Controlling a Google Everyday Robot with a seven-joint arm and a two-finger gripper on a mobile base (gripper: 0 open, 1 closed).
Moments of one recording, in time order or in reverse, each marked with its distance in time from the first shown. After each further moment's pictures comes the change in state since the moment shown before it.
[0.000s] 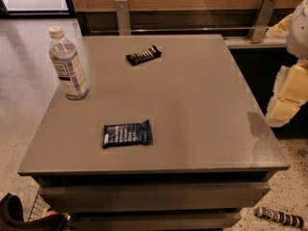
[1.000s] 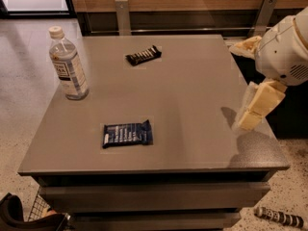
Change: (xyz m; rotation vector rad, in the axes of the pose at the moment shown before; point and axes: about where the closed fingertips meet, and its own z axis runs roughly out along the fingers) arm -0.042 0.010 0.048 -0.071 -0.298 -0.079
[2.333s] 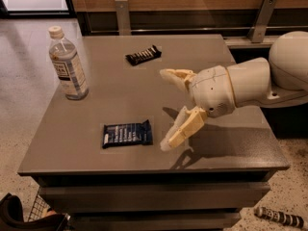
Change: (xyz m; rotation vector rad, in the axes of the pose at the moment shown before) arm -0.108 0.040 0.103 -0.192 -0.684 -0.021
